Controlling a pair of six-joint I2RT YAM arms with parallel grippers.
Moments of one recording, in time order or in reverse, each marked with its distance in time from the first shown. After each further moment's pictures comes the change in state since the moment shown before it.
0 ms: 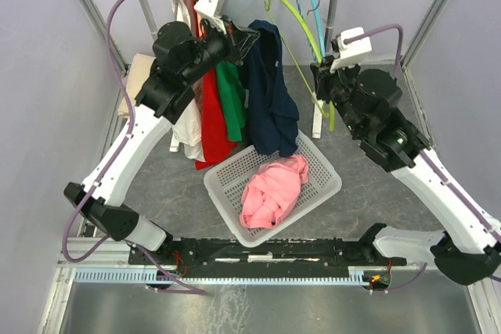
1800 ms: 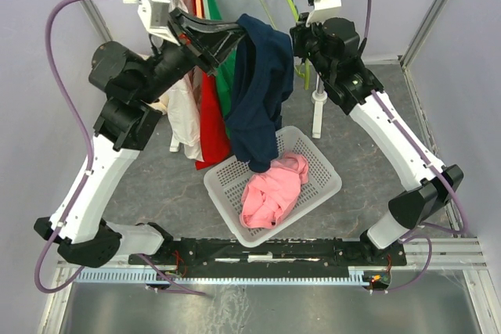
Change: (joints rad) left arm -0.060 -0.225 -0.009 0.139 0.189 -0.126; right arm -0.186 0.466 0.339 0.102 -0.170 0.095
